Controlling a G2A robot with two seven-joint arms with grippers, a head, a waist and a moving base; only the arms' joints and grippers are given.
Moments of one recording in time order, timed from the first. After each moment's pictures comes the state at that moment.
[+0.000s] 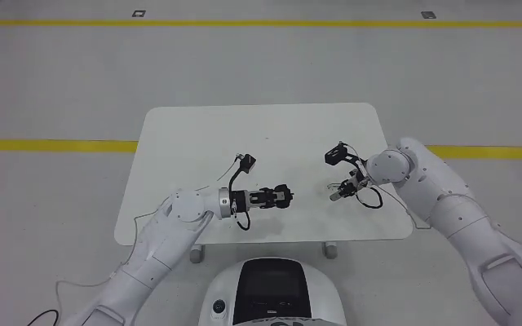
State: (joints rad) left arm 1.20 -1.21 -0.97 -1.38 -0.23 -0.34 -0.91; right arm -0.78 -0.94 0.69 -1.19 -0.52 -0.34 1.20
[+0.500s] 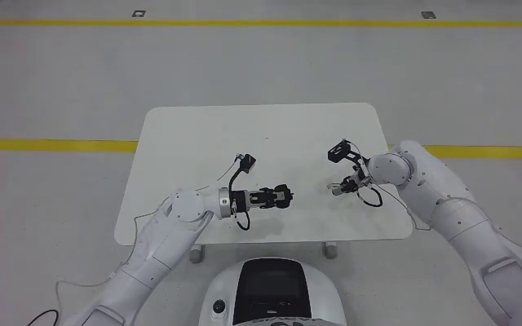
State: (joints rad) left arm 1.20 -1.21 -0.97 -1.38 -0.23 -0.34 -0.91; right arm -0.81 -0.93 0.72 -1.20 -0.63 -0.33 1.09
